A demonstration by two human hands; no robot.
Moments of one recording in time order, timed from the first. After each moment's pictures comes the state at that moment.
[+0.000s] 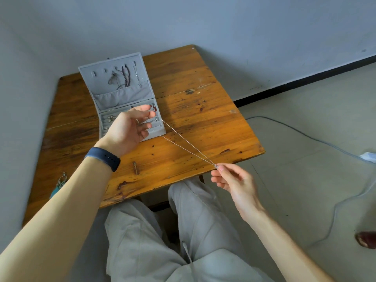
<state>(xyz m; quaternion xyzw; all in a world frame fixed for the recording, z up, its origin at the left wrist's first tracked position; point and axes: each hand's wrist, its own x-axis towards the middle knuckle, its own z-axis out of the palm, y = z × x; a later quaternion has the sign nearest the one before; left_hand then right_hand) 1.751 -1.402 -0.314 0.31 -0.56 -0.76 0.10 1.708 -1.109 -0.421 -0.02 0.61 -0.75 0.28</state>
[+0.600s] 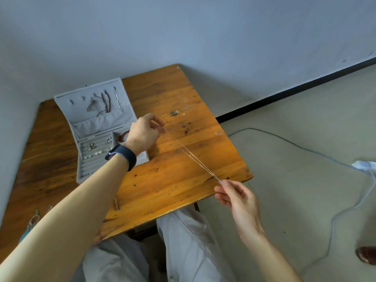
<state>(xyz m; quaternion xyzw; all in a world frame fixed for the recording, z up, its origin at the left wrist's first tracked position) 1.638 -1.395 -0.337 0.29 -0.89 -0.34 0.10 1.665 -1.100 -0.425 0.08 0.60 -0.76 0.23</state>
